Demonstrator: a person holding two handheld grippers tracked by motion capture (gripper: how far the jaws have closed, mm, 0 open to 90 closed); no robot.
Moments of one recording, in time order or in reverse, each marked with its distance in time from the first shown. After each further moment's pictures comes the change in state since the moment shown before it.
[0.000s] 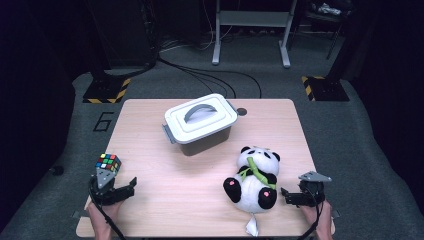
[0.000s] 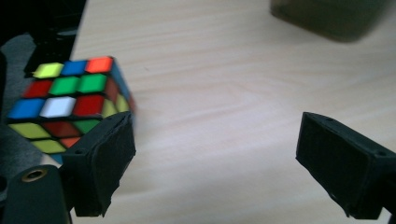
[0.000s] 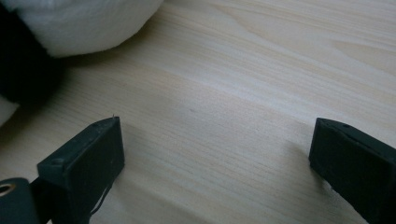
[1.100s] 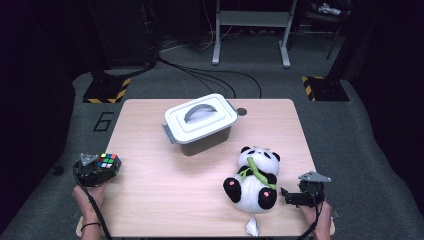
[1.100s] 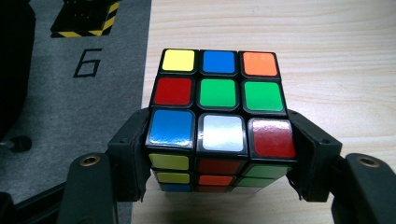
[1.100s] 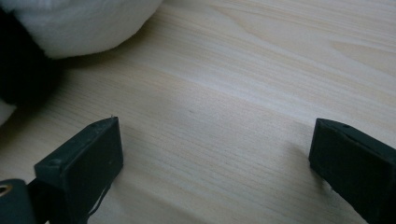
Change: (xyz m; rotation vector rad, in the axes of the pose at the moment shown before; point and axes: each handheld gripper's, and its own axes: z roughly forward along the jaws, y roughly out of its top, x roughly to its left) left arm 0.090 0.011 0.046 0.088 0.104 -0.129; right arm 0.001 -0.001 0.000 -0.003 -0.009 0.003
